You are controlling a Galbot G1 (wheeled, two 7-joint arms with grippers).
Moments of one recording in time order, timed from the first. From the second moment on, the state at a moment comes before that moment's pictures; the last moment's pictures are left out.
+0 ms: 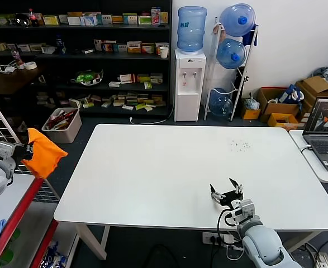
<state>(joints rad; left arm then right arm) 0.91 -0.36 -0.24 -1.60 -0.80 0.43 -0.20 -1.23 1.10 0.32 1.74 0.27 -0.29 0.07</state>
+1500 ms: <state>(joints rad) 0.92 -1.28 0.07 -1.63 -0.68 0.37 -0.47 -1.33 1.06 0.41 1.77 0.24 -0.23 0.02</state>
